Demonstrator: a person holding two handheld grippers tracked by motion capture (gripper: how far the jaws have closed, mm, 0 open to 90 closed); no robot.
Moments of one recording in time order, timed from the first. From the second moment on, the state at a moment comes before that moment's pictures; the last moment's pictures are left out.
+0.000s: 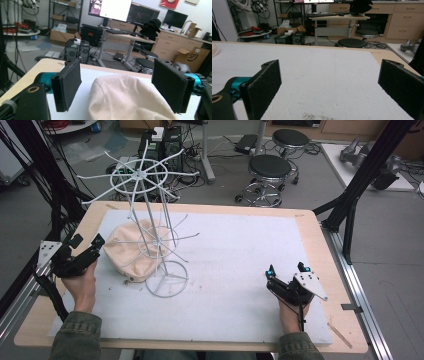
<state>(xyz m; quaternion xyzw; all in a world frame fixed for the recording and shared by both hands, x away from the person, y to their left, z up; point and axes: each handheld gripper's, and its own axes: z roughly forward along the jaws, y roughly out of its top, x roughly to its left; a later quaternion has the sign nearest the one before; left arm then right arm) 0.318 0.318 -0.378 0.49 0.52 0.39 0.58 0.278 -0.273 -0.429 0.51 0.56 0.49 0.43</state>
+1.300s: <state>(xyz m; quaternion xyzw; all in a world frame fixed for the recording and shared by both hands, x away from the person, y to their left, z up) 0.419 0.254 -0.349 0.60 0.50 0.33 0.53 0.278 -0.276 -0.429 0.51 0.56 0.50 0.42</state>
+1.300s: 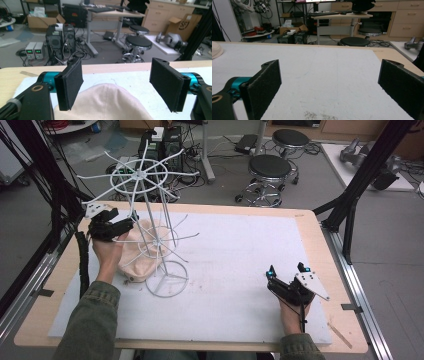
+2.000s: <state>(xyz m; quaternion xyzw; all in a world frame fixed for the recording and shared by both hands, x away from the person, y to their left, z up) 0.469 0.221 -0.378 0.63 0.54 0.26 0.49 0.280 -0.280 -0.429 0.51 0.56 0.50 0.41</state>
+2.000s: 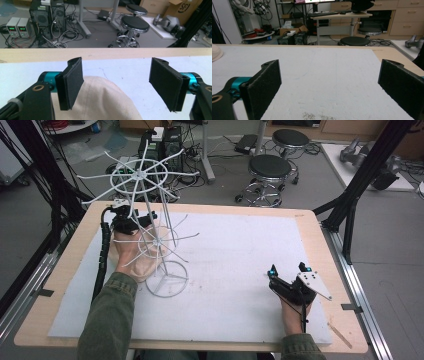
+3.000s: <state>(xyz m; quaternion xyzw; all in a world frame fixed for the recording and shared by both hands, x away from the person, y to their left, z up) 0.498 0.188 -0.408 0.66 0.63 0.17 0.36 0.282 -0.280 -0.430 0.51 0.56 0.50 0.41</state>
